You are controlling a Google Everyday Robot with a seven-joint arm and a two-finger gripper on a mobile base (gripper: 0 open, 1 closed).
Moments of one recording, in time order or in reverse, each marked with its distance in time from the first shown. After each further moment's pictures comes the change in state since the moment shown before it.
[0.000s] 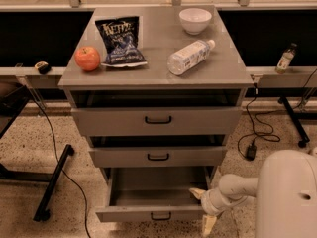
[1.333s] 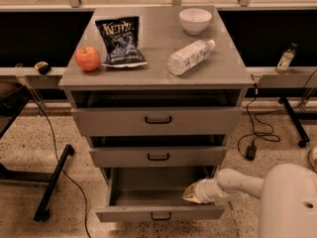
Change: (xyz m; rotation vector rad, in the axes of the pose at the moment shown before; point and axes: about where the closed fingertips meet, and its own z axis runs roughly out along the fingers) arm -0.009 -0.077 0.020 0.174 -0.162 0.281
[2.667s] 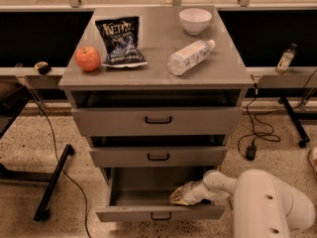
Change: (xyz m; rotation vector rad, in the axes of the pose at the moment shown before) arm -0.005 0.008 0.089 -0.106 -0.103 -0.063
